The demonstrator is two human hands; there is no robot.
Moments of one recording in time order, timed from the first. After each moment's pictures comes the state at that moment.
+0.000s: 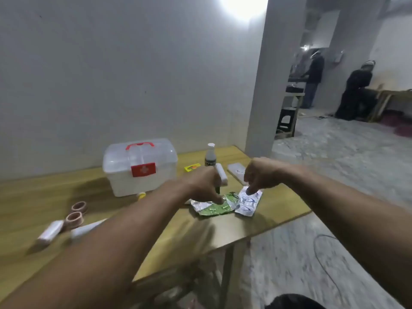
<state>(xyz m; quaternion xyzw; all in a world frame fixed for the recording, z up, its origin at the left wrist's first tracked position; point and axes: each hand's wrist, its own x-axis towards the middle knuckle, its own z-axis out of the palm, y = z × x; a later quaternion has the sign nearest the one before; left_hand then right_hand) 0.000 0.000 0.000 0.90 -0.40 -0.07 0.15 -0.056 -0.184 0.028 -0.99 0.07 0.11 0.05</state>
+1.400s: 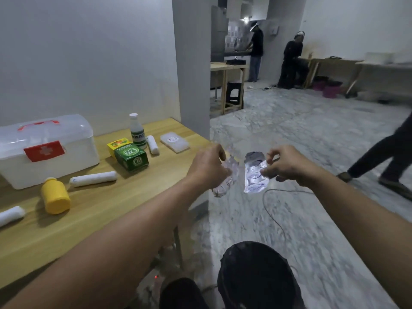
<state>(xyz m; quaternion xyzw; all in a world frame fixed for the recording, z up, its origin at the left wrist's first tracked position) -0.128 -0.149 -0.050 0.85 -0.38 -0.04 0.37 -0.240 -0.325 -0.049 -0.83 0.31 -0.13 0.44</state>
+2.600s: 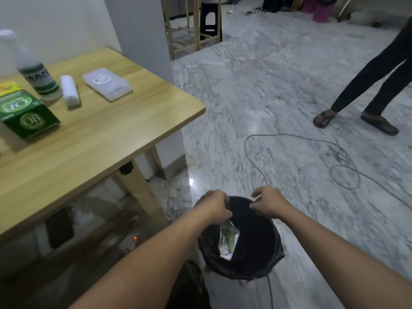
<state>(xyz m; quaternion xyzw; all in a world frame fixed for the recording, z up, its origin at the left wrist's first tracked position) -0.161 -0.235 -0.284 0.84 -0.39 -0.34 0.14 -0.279 -0.375 -0.307 -0.81 0.45 0.08 0.36</state>
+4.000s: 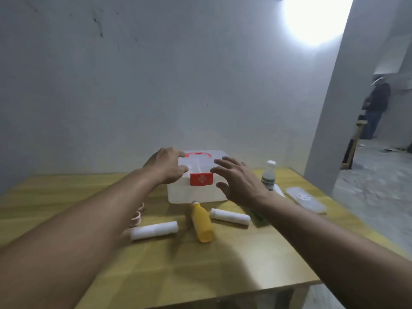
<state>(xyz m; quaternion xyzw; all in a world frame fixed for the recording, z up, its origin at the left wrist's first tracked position) 0.074 0.182 0.020 0.97 -0.13 0.13 0.19 0.045 -0.024 -0.024 -0.93 -0.21 -0.28 0.03</state>
